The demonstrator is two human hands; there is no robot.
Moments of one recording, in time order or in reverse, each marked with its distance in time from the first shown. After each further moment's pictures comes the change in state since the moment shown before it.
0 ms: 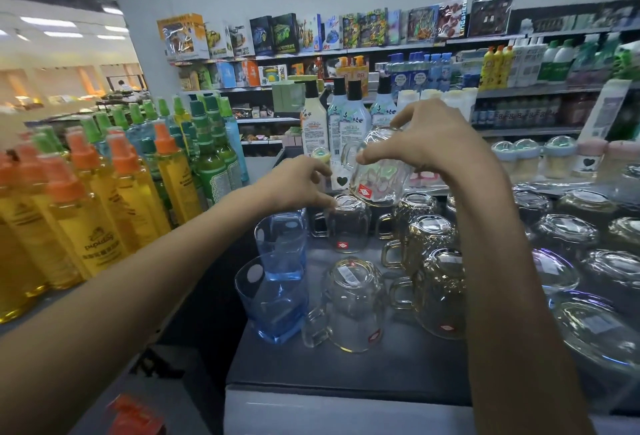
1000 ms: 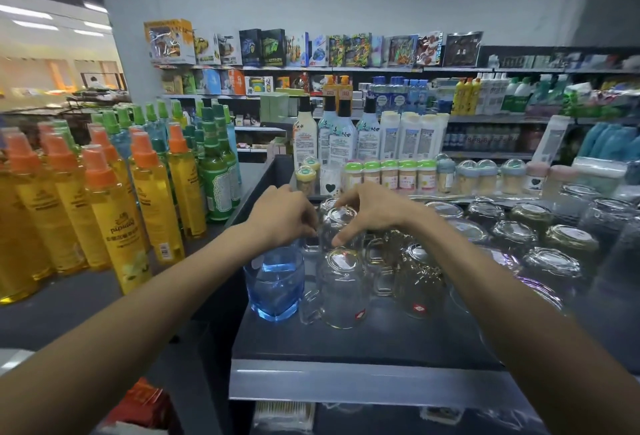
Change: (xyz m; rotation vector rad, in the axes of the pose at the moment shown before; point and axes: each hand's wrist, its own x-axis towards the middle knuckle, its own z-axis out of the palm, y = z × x) left_hand -0.054 -0.007 0.023 0.356 0.158 0.128; right_hand -0.005 0.029 0.066 -0.128 -0.450 -0.266
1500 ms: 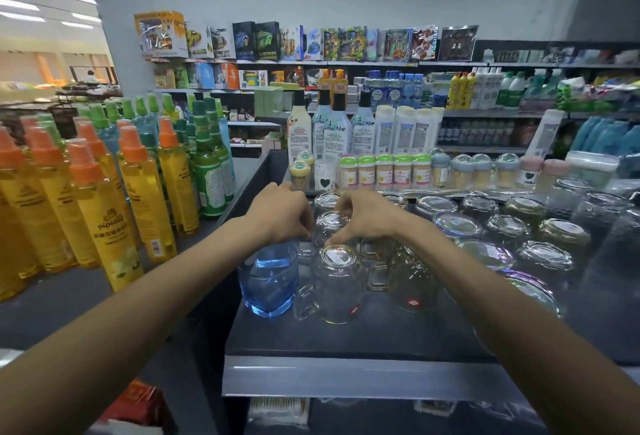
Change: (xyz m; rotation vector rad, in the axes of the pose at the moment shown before) left_hand 0.008 0.005 0.003 0.113 -0.092 0.049; right_hand 0.009 0.015 0.025 -0.074 0.077 0.042
